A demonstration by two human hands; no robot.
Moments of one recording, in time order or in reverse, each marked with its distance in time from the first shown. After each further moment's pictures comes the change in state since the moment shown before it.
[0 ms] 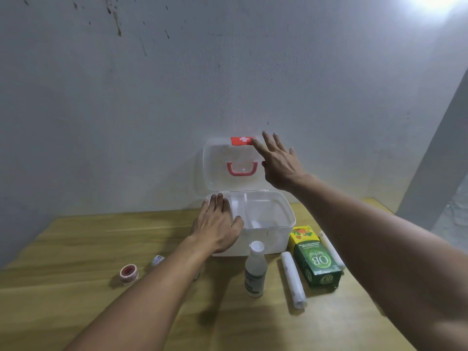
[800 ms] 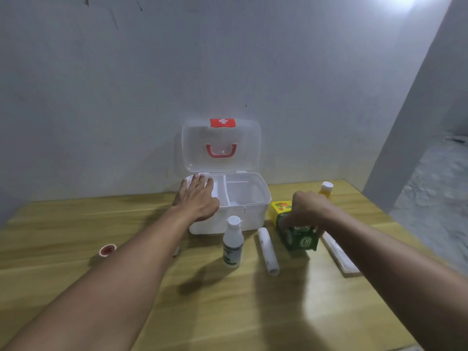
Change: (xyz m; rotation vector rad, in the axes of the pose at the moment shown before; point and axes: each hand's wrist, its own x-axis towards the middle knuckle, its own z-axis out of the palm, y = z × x) left_hand 0.020 -0.002 0.001 0.081 -0.028 -0.023; right_hand -0.141 0.012 -0.037 -0.053 -0.584 0.568
